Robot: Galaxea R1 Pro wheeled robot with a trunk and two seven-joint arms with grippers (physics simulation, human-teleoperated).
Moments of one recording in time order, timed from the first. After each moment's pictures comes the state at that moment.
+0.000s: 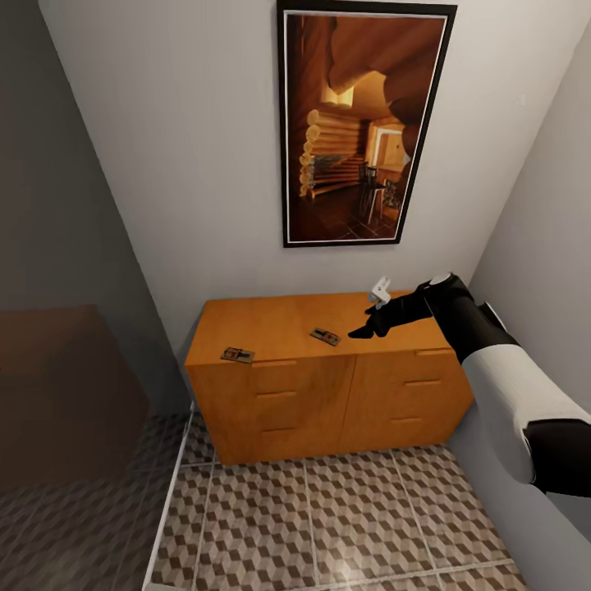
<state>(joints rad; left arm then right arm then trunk) -0.41 0.05 -0.58 0.08 0.43 -0.43 0.09 -1.25 -0.13 0.12 -0.72 0.55 0.48 1.18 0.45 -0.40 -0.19</state>
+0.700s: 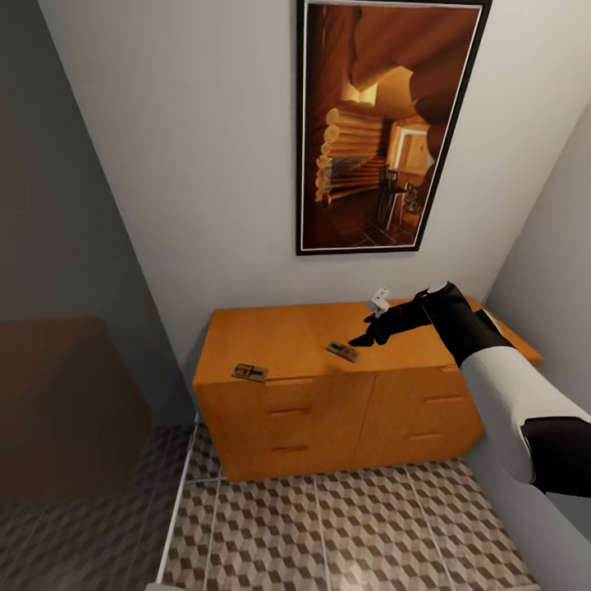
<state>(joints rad) -0.41 0.05 -0.58 0.08 0.42 -0.43 0.09 -1.25 -0.13 0.12 -0.64 0.55 0.43 1.18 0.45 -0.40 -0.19</state>
